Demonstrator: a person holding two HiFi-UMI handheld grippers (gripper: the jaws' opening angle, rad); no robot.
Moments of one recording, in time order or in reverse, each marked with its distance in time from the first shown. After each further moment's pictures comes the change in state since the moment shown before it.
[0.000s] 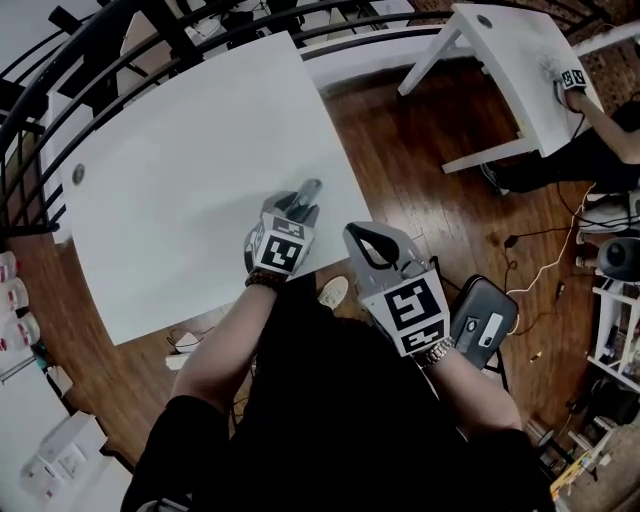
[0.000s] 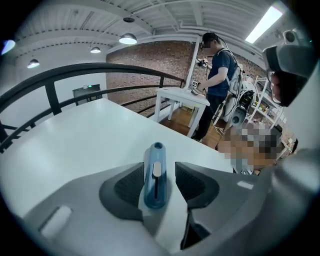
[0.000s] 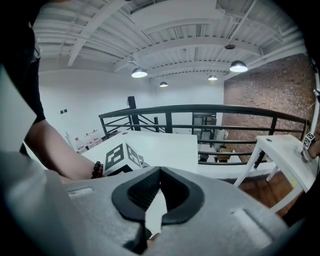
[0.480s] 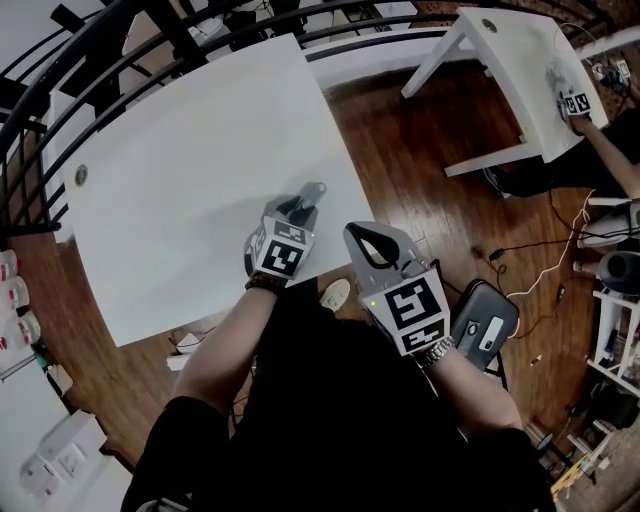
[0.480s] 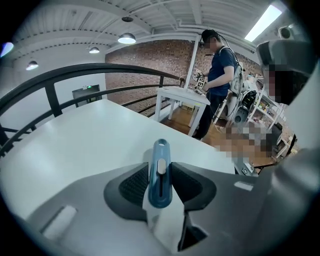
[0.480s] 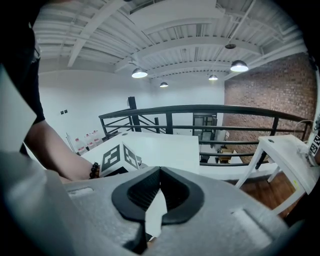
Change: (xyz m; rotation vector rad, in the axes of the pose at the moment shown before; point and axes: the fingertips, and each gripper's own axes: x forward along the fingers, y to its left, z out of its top) left arm -0.003 0.008 -0.001 0.009 0.011 0.004; right arm 0.012 -0.002 0.007 -0.001 -0.005 0.010
